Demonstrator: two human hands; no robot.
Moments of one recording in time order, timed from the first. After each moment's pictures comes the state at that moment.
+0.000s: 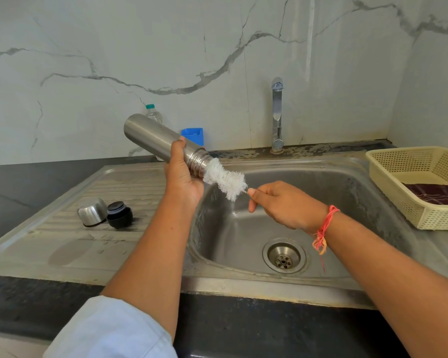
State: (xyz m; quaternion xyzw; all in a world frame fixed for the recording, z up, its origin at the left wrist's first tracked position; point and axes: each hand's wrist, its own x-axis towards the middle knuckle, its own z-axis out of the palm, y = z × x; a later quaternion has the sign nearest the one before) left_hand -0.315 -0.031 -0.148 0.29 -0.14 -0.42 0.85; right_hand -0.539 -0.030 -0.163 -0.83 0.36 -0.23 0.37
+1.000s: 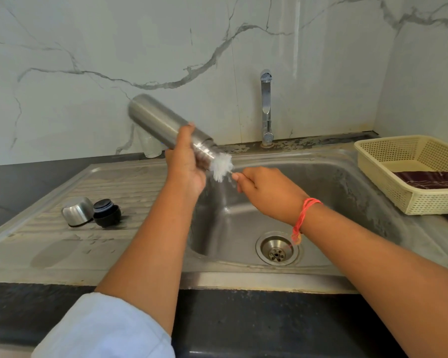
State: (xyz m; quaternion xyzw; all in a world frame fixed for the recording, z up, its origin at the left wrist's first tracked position) left_hand -0.340 -0.038 -0.139 0.38 -0.18 -0.41 0.81; right_hand -0.524 -0.031 -0.167 -0.87 0.35 -0.29 0.18
